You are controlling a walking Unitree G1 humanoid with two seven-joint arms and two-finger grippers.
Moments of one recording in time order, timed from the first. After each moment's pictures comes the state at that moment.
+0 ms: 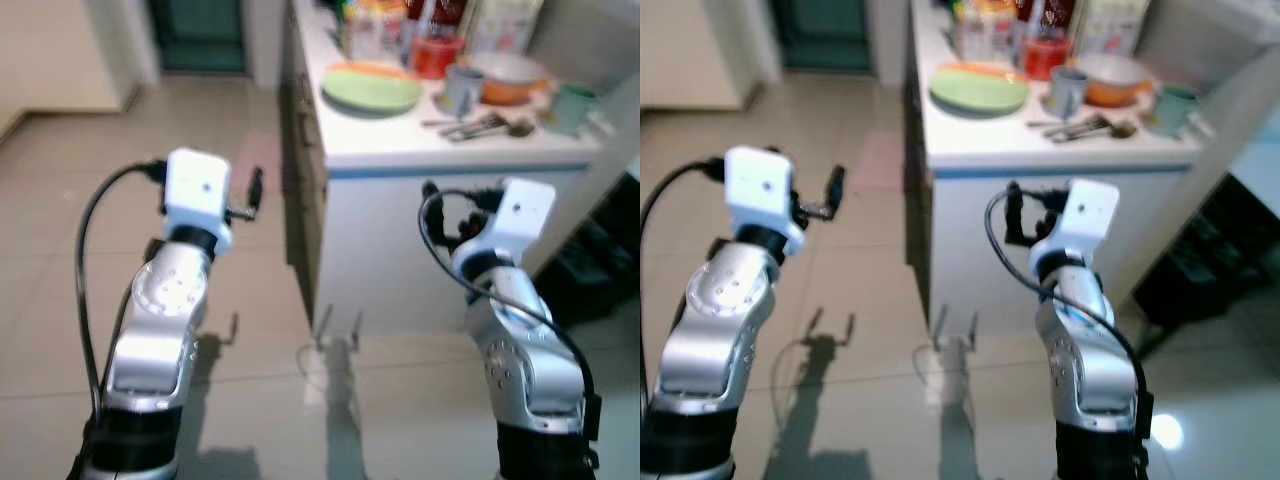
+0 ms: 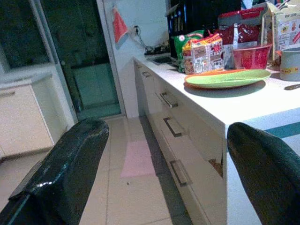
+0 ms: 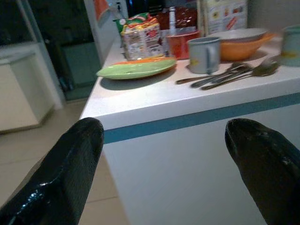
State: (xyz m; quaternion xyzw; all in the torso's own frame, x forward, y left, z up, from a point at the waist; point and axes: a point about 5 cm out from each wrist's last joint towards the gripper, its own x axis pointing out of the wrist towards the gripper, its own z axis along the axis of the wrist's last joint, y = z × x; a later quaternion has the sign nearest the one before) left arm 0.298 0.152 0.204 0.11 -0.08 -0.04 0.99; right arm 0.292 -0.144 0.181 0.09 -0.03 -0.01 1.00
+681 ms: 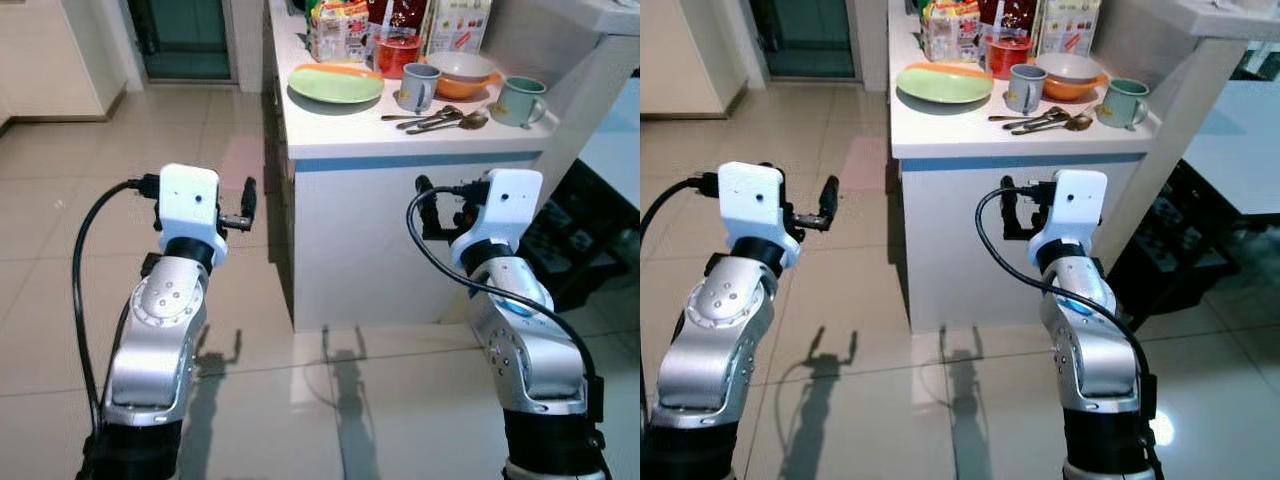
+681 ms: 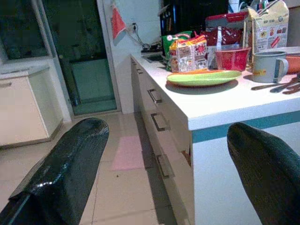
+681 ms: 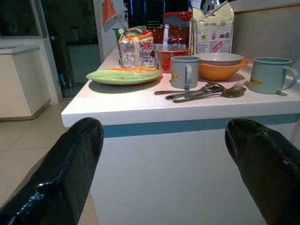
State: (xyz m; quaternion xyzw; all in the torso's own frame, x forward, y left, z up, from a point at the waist) left arm 0.291 0.160 0.196 0.10 -0.07 -0.02 0.99; right arm 0.302 -0.143 0.183 0.04 -0.04 0.03 1.00
